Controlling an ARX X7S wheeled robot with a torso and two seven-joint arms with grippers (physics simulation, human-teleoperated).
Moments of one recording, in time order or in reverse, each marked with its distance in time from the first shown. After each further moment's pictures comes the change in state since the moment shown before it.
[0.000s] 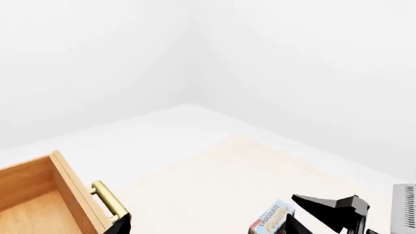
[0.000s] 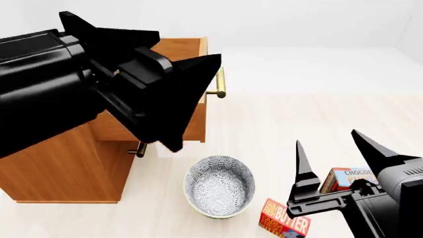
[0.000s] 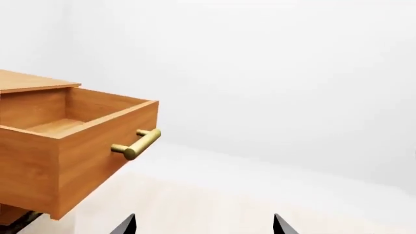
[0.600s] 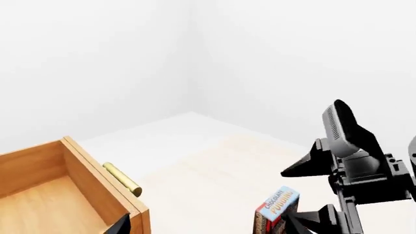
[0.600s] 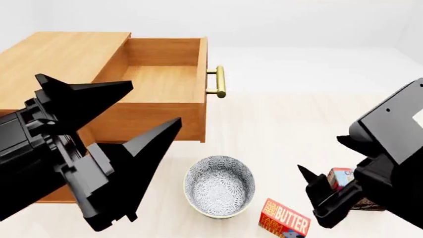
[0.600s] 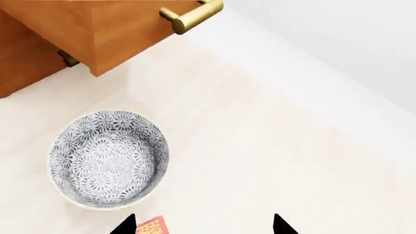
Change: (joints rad) left arm 0.336 -0.341 -0.028 0.249 0.285 0.210 0.283; right arm 0.990 0.103 -0.261 0.373 0.919 0.815 -0.156
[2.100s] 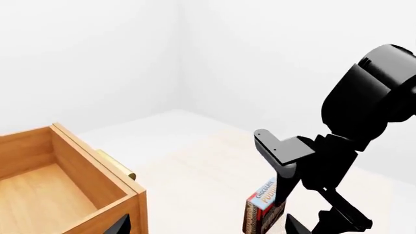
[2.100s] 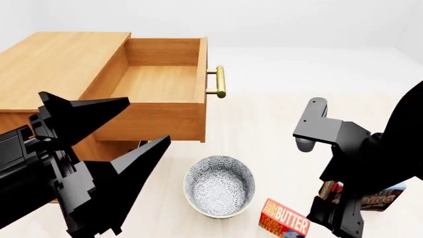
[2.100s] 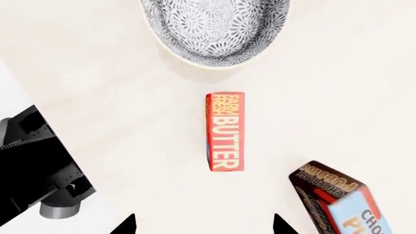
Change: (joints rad) left arm 0.156 -0.099 0.027 -0.010 0.116 0.104 0.190; right arm 0.882 -0.351 -1.173 0.409 -0.423 0.207 -1.007
